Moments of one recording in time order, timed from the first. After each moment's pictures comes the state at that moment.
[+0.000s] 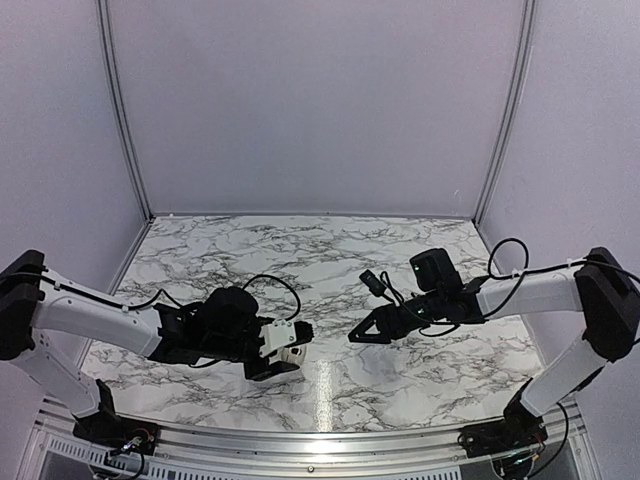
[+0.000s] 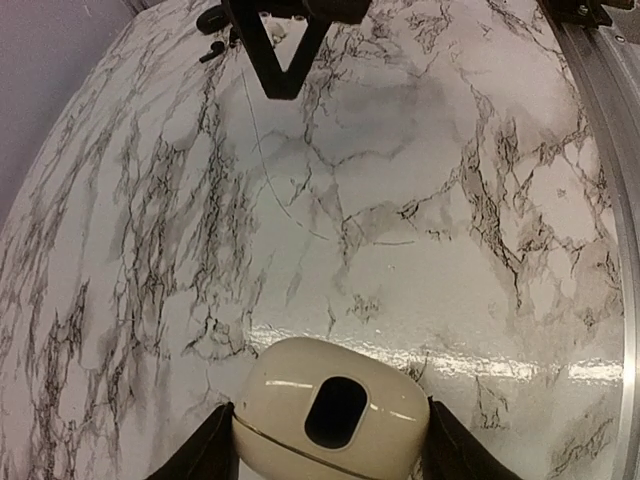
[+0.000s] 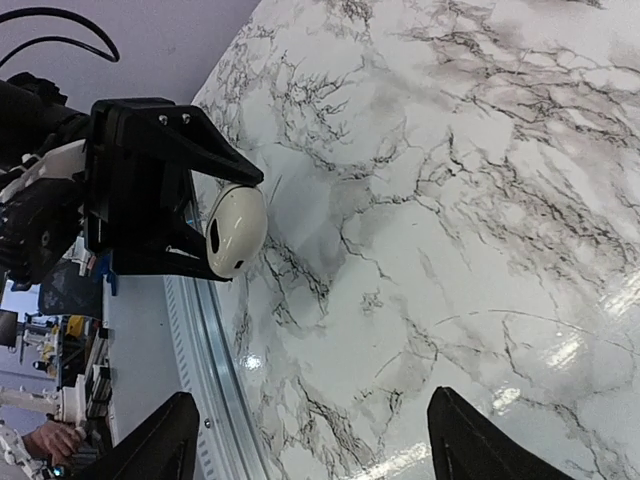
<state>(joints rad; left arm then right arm) -1.08 1.51 0.67 0.13 0.07 0.38 0.63 1.50 0.70 0.02 -0.83 0.31</state>
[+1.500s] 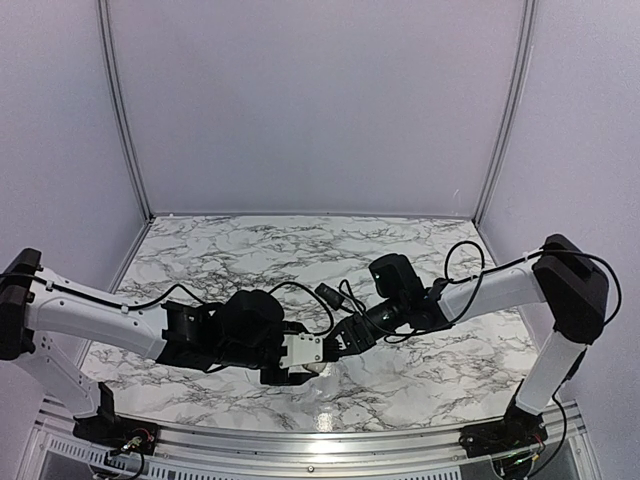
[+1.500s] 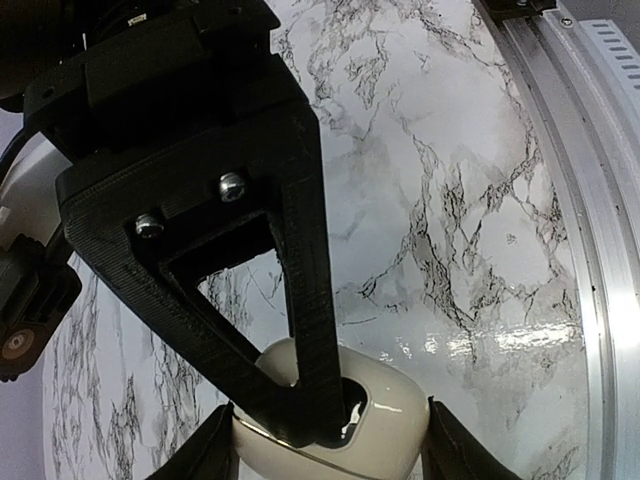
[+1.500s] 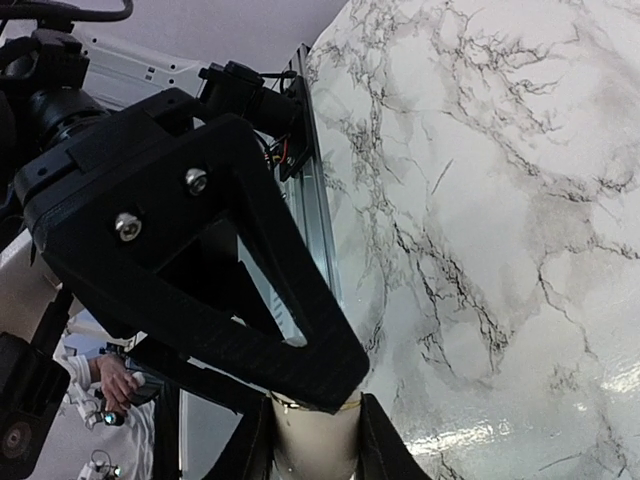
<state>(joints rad) -1.24 1.53 0.87 -0.03 -0.05 0.53 0.82 1.72 0.84 0.23 -1.05 0.46</state>
